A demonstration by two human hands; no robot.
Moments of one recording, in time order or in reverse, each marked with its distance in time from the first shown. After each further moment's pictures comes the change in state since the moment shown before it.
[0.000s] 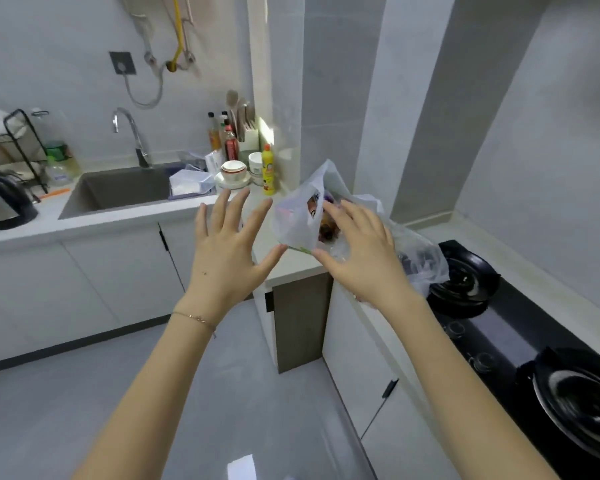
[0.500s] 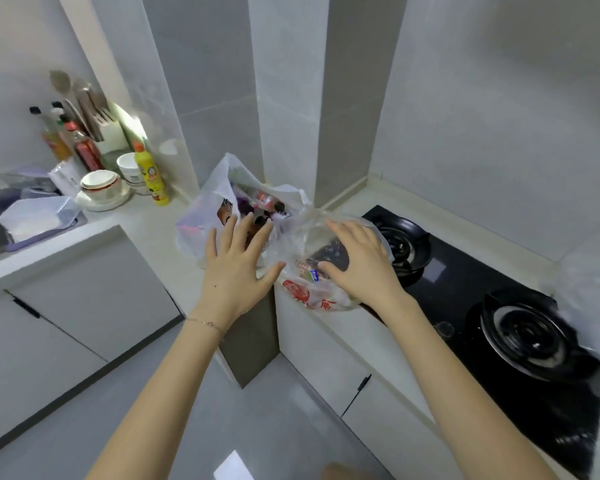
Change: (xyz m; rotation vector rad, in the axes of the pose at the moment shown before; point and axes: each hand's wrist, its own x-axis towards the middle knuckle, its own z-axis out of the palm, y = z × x) left_hand 0.131 0.030 0.182 -0.252 -0.231 0.308; right_hand 0.052 0.138 0.048 -0.037 0.003 0.445
